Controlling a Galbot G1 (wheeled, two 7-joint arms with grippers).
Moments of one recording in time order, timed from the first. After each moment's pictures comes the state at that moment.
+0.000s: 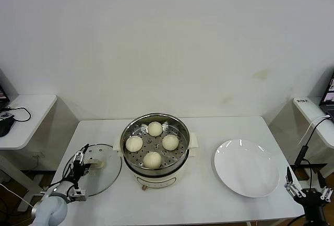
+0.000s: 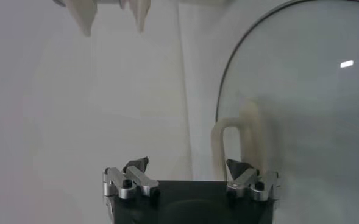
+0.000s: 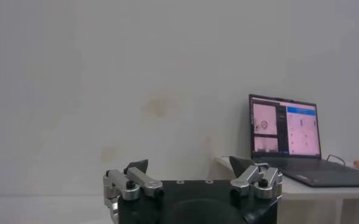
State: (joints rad) left arm 1.22 -1.03 -0.52 -1.42 1.10 -0.12 -0.09; right arm -1.73 1.52 1.08 2.03 0.28 0.20 -0.20
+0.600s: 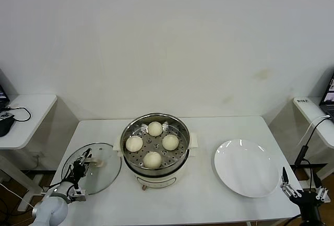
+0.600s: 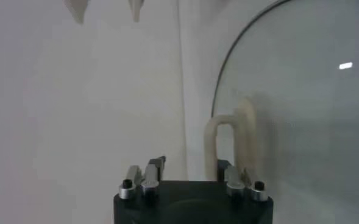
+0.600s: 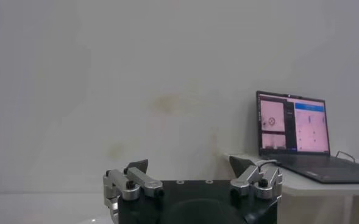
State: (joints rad) left arm 1.20 -1.03 -0.52 -1.38 1.10 -0.14 -0.09; right arm -1.73 1.52 1.06 2.03 0.28 0.20 -0.20
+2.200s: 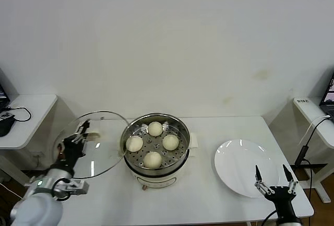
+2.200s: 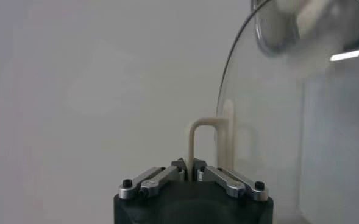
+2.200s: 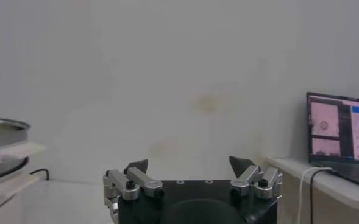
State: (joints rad) left arm 1.43 -0.90 -0.59 -2.17 0.90 0.23 0.10; right arm -1.73 1.51 0.90 2.05 0.16 0.22 -0.20
